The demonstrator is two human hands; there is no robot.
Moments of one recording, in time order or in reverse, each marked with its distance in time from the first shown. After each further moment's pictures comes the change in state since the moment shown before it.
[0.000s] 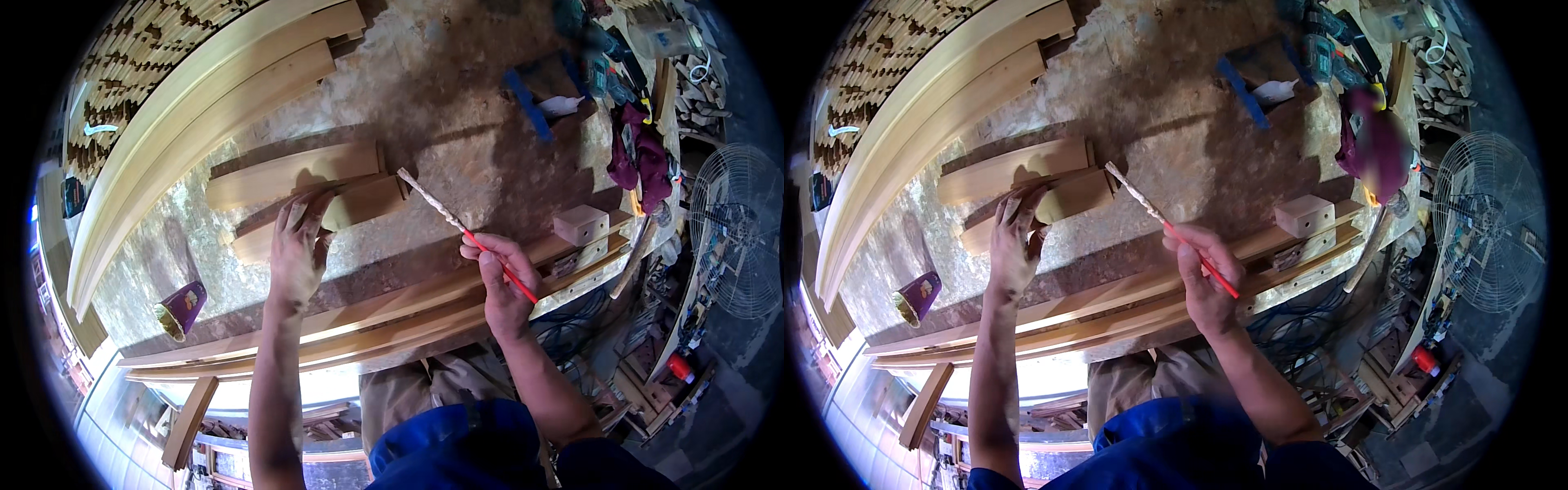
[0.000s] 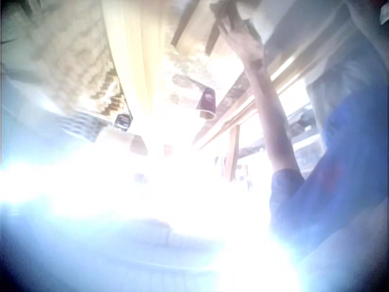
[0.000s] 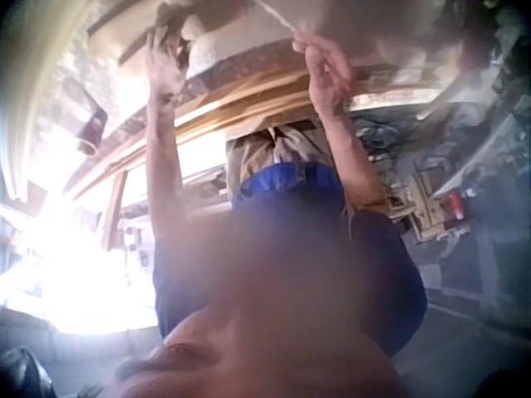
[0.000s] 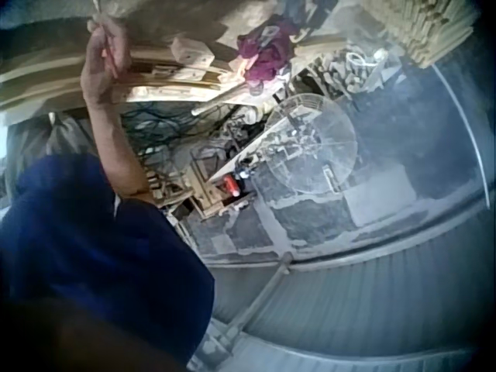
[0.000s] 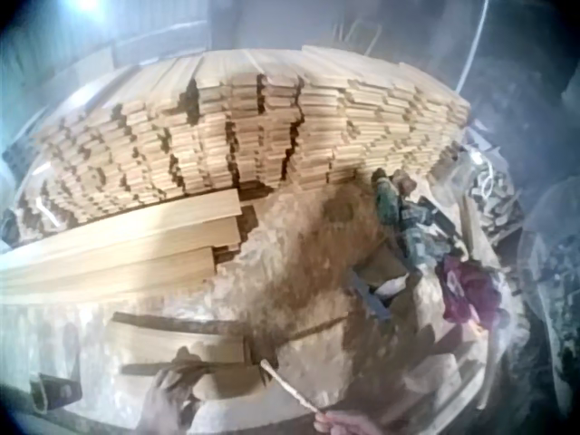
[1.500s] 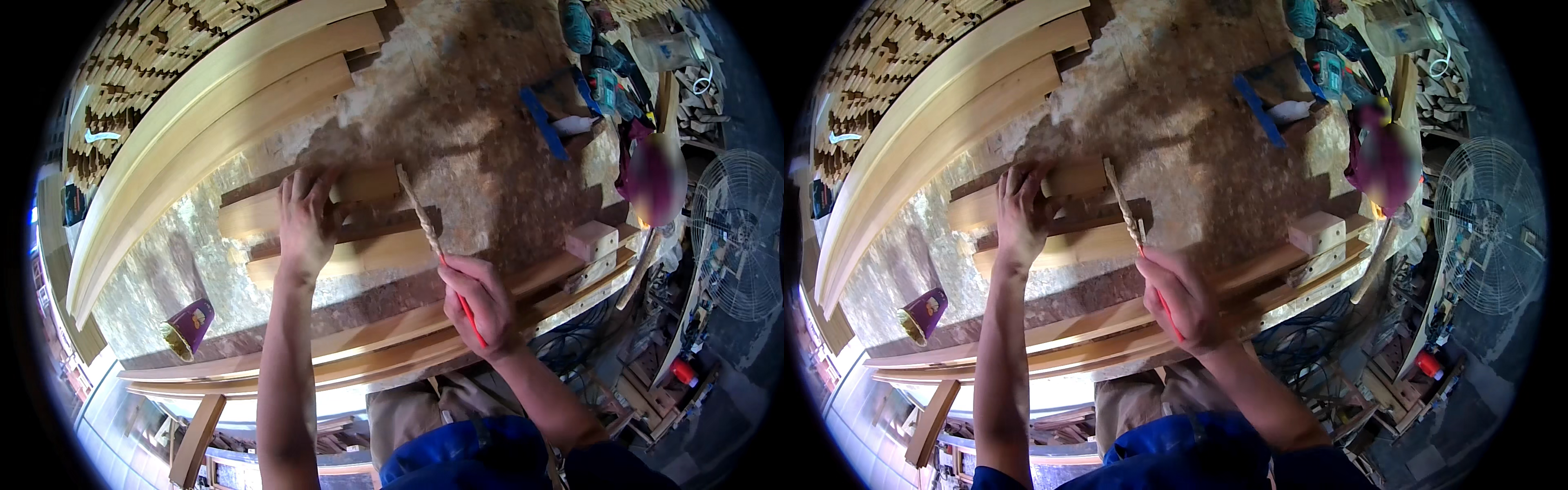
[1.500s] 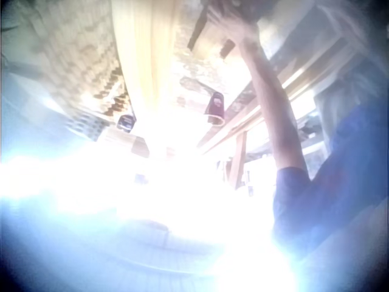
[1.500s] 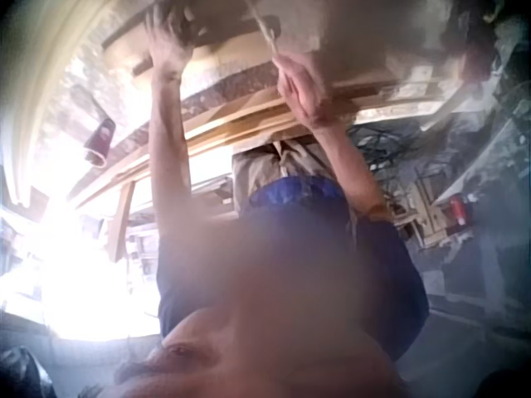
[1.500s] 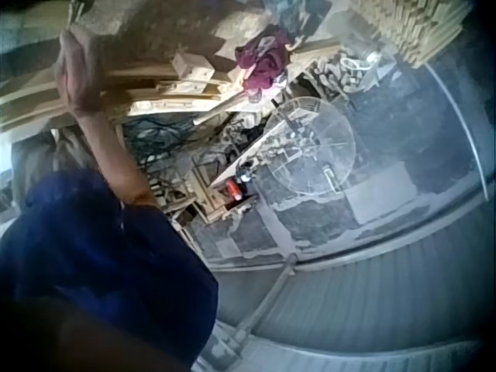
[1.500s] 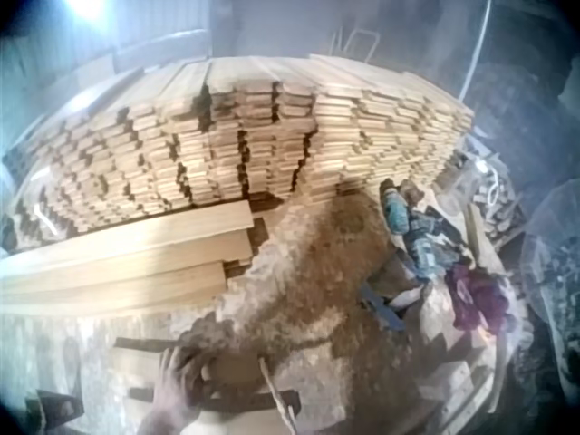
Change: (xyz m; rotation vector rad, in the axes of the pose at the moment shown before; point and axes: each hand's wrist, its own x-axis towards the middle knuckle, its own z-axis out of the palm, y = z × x) left_hand 0.062 -0.037 0.016 0.073 0.166 0.022; right_hand 0.010 0.001 0.038 -0.633 -0.183 -0.578
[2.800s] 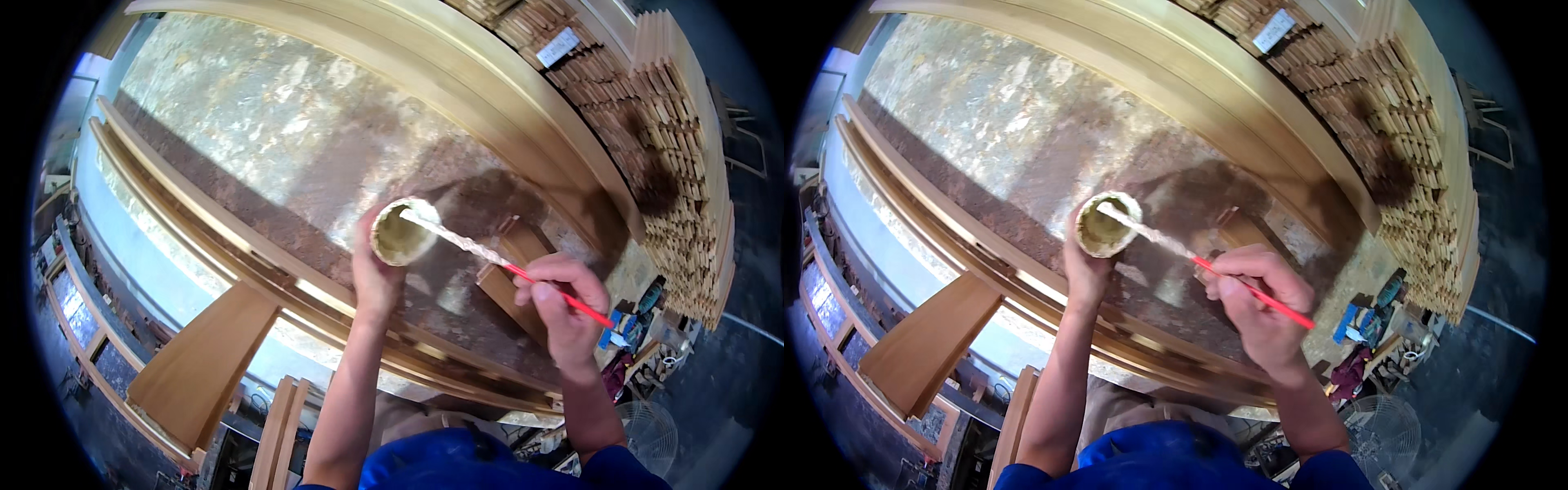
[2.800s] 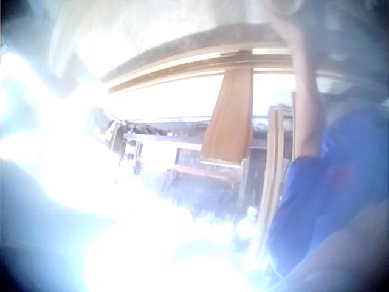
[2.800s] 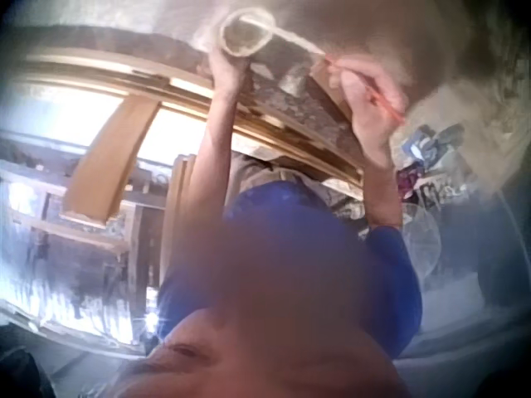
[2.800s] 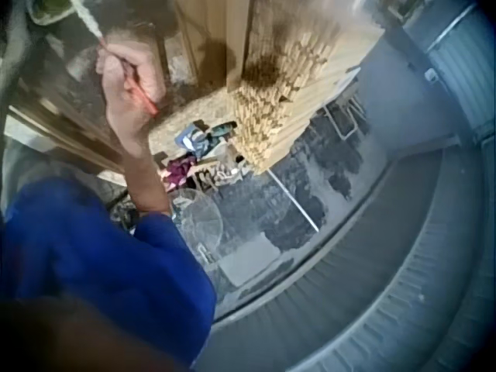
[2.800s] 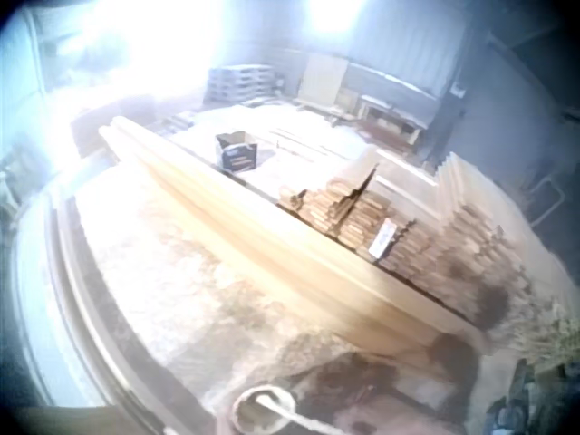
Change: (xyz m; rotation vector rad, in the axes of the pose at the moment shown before) left_hand -0.255 -0.160 -0.129 -0.971 1.008 -0.885; right_hand 0.177 -0.294 0.218 0.542 -0.745 -0.016
